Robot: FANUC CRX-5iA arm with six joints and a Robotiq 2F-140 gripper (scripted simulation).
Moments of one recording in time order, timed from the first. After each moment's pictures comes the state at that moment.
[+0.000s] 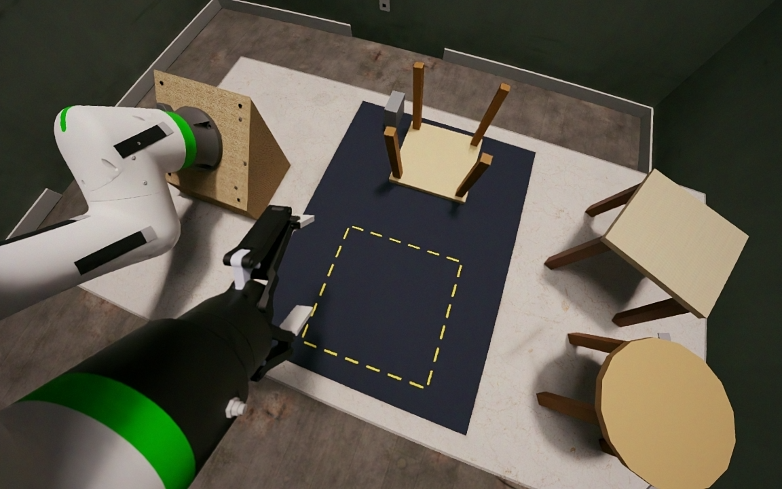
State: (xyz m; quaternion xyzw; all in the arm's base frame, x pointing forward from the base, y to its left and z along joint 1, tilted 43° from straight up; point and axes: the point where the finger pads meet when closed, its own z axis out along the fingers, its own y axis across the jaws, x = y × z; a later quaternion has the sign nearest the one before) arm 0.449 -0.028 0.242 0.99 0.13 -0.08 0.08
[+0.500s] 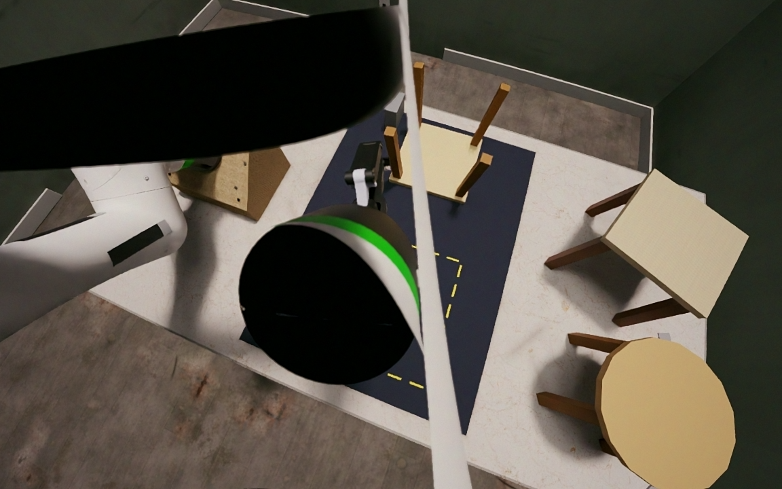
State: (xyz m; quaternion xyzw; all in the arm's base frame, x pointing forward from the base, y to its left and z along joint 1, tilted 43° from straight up) arm 0.535 0.071 0.186 0.97 0.22 -0.07 0.08
